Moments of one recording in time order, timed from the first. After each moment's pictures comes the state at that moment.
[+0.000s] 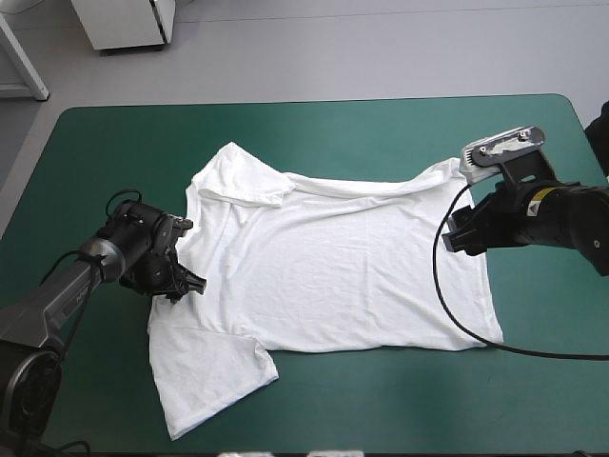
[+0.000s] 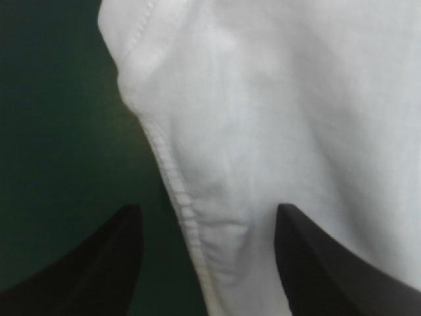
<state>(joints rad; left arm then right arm) -0.21 1.62 -1.05 0.23 1.02 -0.11 0.29 1.15 -1.43 0.02 1.19 -0.13</state>
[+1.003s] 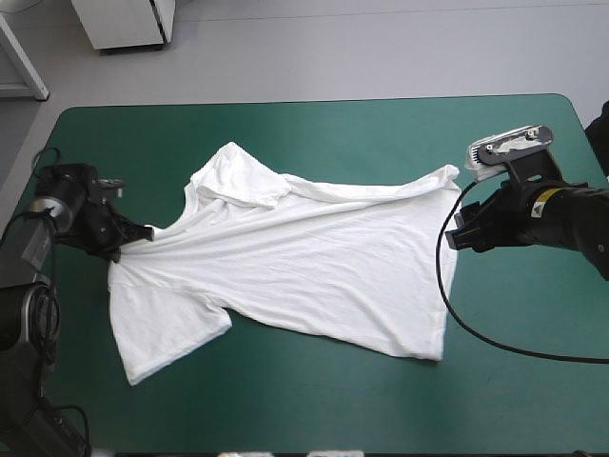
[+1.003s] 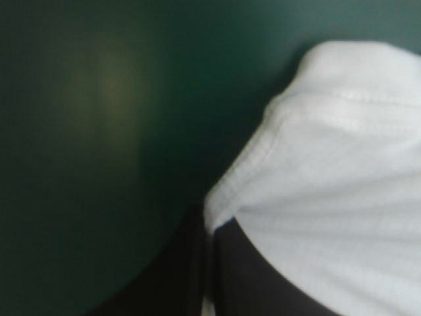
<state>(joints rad) 0.18 1.82 -1.40 0.09 1.07 0.04 0.29 1.13 -1.43 0.00 1.18 -0.09</state>
